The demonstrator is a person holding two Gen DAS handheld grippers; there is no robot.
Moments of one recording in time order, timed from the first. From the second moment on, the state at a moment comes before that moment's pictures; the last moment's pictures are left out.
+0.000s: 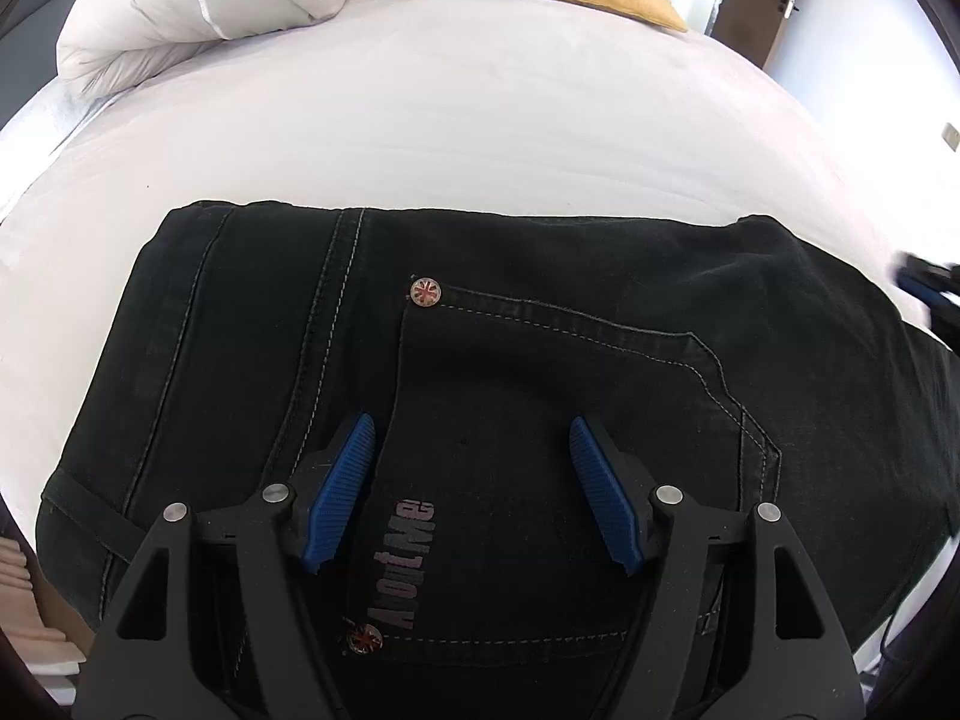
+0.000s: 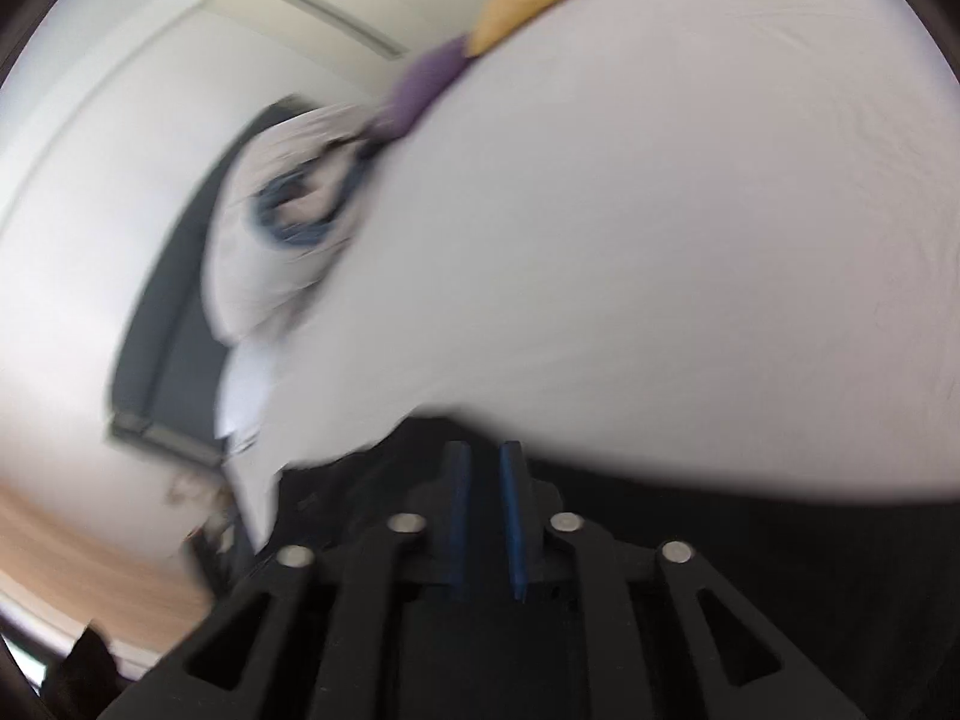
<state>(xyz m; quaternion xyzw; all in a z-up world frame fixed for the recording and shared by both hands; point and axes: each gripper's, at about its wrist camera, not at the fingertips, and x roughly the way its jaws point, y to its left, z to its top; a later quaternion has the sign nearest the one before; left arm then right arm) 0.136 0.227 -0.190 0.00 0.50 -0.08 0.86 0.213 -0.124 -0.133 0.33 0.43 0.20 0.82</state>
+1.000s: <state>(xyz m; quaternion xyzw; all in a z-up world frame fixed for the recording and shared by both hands) 0.144 0.019 -0.138 0.02 0.50 -0.16 0.85 -0.026 -0.292 -0.184 0.51 0.33 0.10 0.79</state>
